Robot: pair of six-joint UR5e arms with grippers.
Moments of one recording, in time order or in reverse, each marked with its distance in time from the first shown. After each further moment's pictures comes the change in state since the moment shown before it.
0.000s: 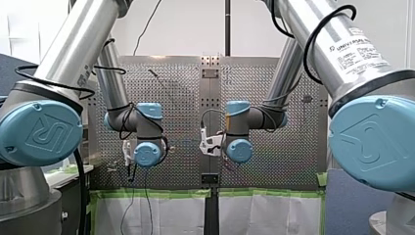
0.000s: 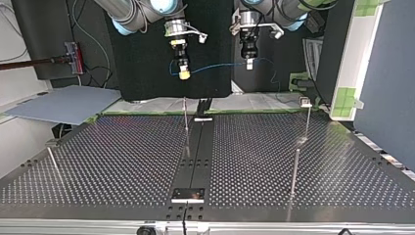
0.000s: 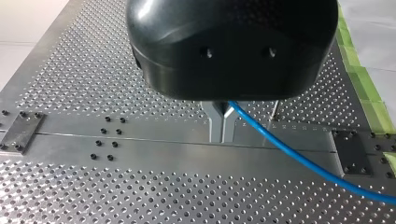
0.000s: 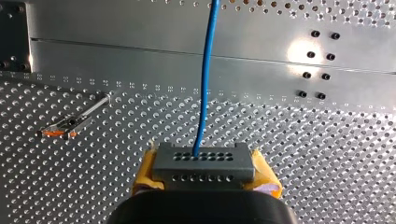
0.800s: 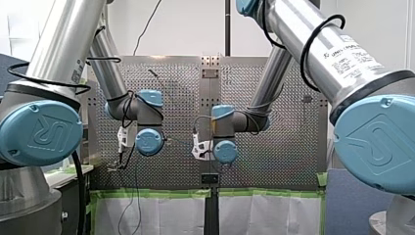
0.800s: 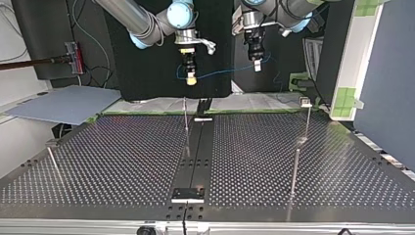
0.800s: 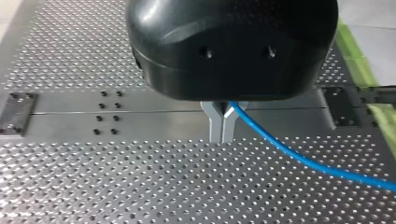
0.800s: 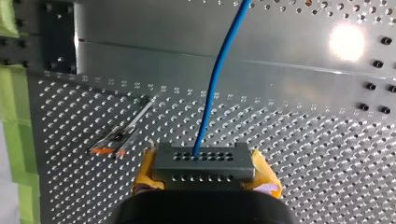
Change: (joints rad) left arm 0.006 0.117 0.021 -0.168 -0.101 0.117; right arm 0.052 0.113 -0.192 0.192 0.123 0.035
